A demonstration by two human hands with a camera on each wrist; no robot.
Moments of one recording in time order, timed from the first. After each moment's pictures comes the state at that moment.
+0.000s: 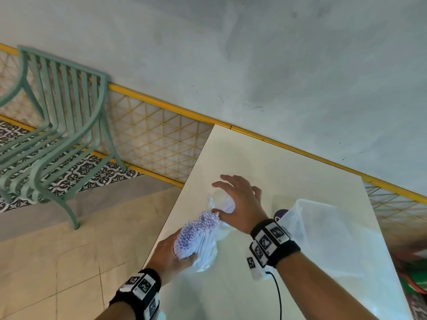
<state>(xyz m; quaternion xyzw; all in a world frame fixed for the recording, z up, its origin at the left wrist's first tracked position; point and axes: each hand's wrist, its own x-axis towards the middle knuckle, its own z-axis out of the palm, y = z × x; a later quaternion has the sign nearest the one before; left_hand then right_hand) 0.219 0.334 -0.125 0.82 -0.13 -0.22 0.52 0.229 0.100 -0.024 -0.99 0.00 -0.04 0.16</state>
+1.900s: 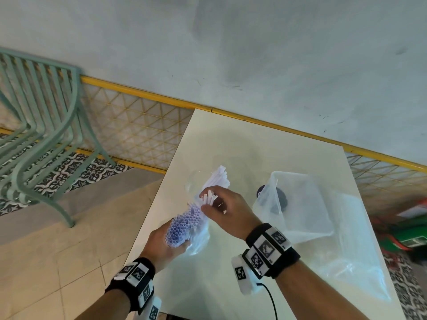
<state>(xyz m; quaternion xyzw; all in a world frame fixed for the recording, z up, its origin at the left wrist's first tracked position) 0.190 0.312 -0.112 0.82 -0.14 -0.24 0.51 0.154 0.108 -0.010 -0.88 0.02 -0.06 0.48</state>
